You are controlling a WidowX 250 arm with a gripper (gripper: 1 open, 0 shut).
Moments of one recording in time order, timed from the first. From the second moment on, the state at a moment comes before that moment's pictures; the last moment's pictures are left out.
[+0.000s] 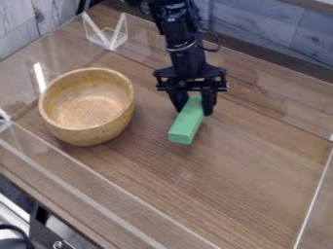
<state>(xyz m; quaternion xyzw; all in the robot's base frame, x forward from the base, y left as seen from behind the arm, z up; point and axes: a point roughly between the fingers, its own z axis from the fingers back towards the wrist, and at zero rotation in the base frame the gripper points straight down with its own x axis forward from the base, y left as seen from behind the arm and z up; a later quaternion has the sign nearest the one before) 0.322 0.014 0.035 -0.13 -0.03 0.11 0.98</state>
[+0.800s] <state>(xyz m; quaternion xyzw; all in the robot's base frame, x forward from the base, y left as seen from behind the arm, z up) 0.281 0.011 0.048 -0.13 -0.02 0.09 0.99</state>
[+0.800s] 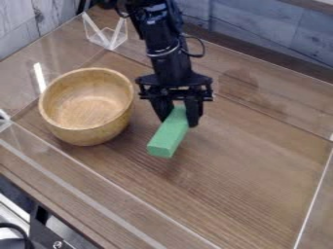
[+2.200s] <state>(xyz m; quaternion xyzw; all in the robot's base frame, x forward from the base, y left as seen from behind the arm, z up) 0.284 0.040 0.021 -0.13 0.01 0.06 0.99</state>
